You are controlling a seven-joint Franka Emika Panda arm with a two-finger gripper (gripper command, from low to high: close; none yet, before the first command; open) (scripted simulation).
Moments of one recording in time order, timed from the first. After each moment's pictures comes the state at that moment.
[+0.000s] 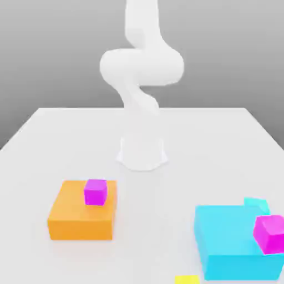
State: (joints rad) arm 0.00 -0.71 0.02 -2.30 -0.01 2.33 0.81
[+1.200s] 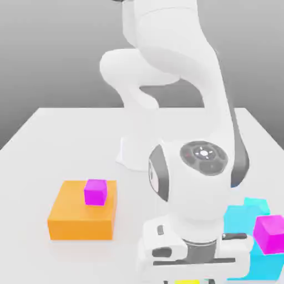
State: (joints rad) arm 0.06 0.52 0.09 -2.23 -0.12 2.76 0.99
